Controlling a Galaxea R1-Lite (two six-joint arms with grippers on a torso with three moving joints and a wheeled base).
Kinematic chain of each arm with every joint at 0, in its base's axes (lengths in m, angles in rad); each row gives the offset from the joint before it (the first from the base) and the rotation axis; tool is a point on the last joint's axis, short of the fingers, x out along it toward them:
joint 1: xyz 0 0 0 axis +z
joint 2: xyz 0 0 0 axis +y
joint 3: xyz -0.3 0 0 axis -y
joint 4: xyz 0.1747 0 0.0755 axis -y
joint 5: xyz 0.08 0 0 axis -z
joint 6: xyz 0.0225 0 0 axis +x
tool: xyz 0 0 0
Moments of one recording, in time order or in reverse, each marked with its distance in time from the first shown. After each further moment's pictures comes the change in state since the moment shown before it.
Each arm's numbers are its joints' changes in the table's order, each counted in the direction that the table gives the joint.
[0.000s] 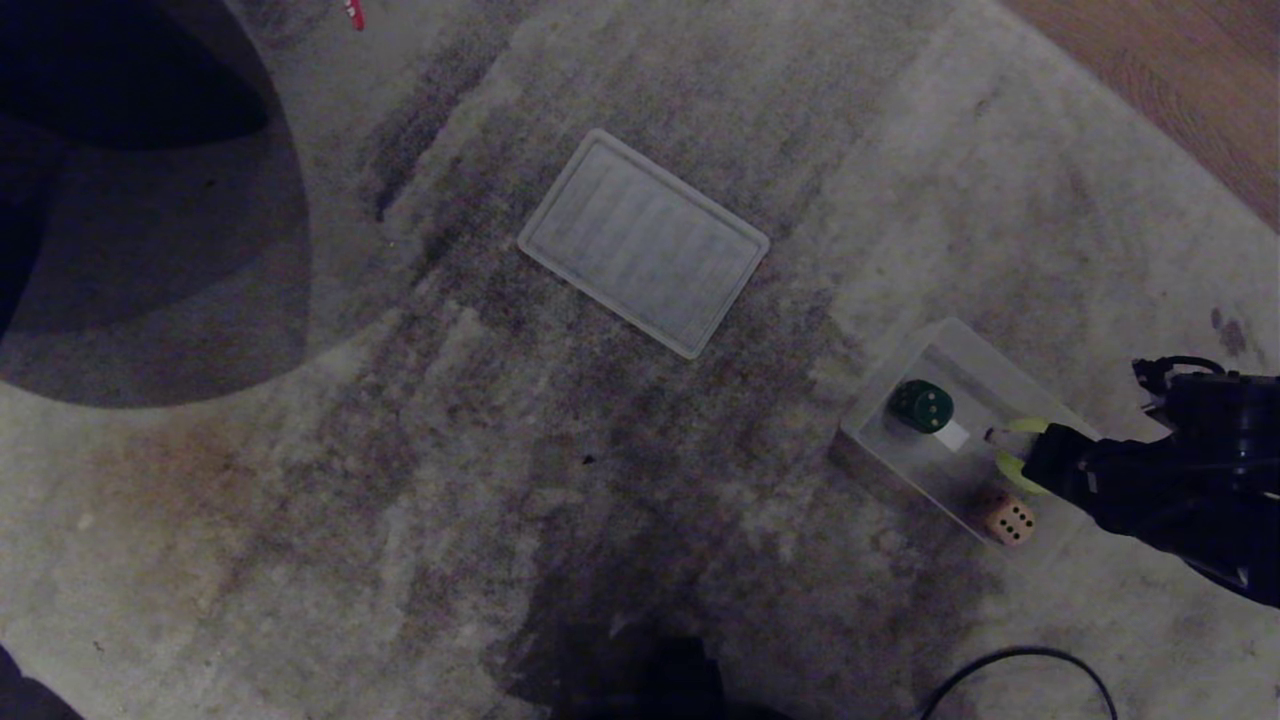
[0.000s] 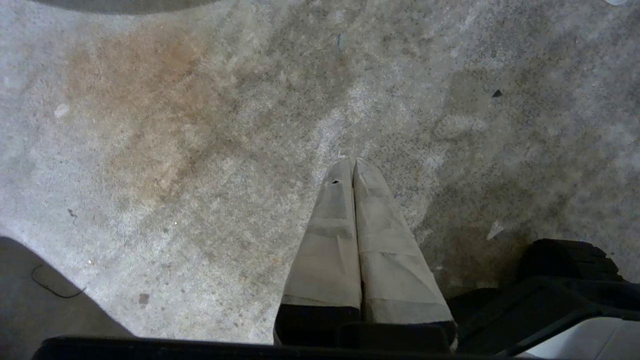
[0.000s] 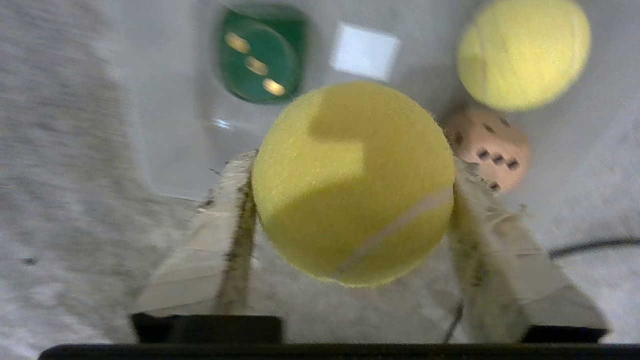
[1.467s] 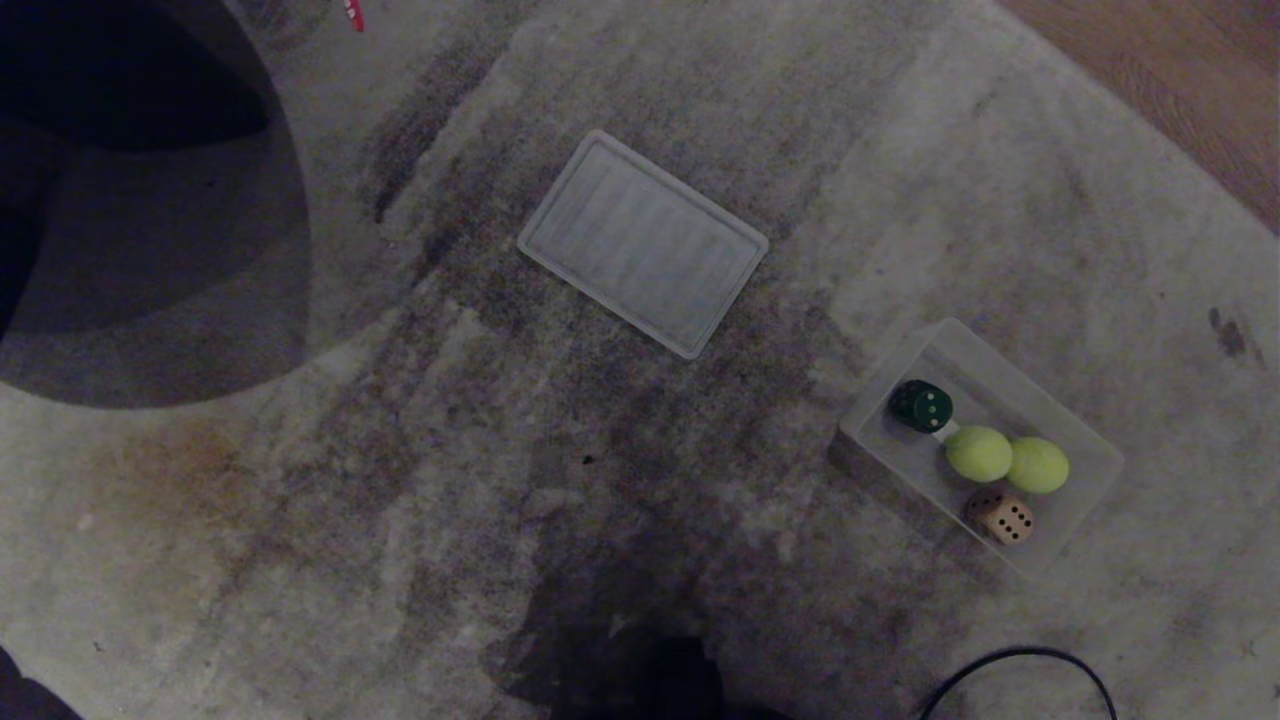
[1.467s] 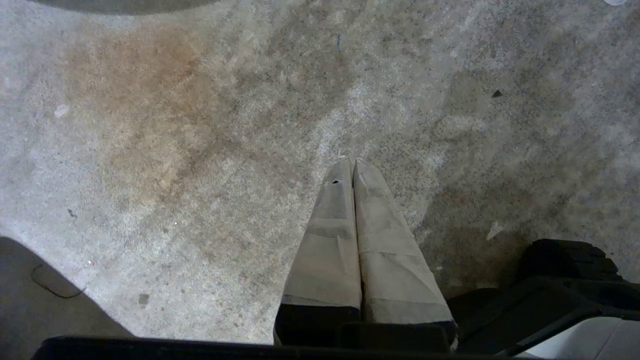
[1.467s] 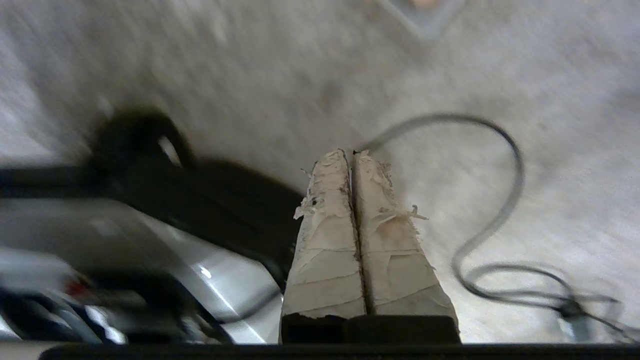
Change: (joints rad) left arm 0.000 0.000 0.000 0.000 0.000 0.000; right arm 0.084 -1.277 -0.405 -0.842 -0.006 -0.391
